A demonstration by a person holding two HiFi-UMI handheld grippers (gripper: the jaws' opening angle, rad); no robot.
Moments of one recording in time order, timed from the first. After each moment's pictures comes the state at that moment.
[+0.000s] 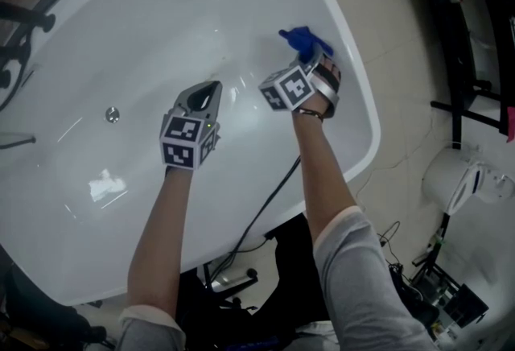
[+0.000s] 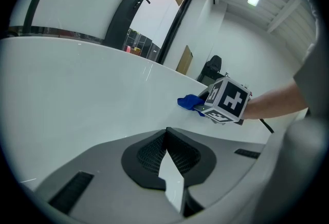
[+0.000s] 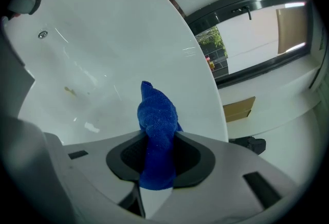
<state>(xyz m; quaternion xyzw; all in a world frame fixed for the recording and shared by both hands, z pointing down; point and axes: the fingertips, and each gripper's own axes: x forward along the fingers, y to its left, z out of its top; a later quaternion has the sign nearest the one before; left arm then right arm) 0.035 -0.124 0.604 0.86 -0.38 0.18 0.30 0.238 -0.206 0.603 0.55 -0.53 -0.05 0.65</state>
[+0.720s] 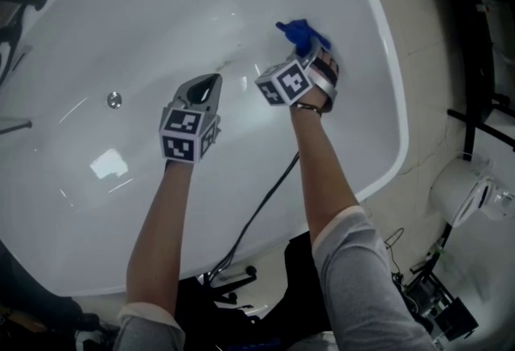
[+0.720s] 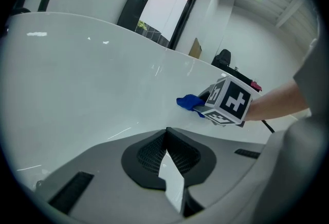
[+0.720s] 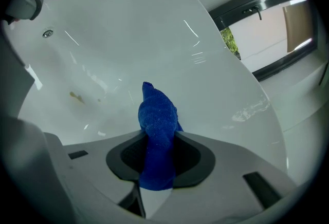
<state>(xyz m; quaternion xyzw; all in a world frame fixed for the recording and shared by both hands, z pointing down) 0.007 -0.121 0.680 0.83 -0.41 0.20 0.31 0.201 -0.209 0.705 0.51 -0.57 -0.04 0.64</state>
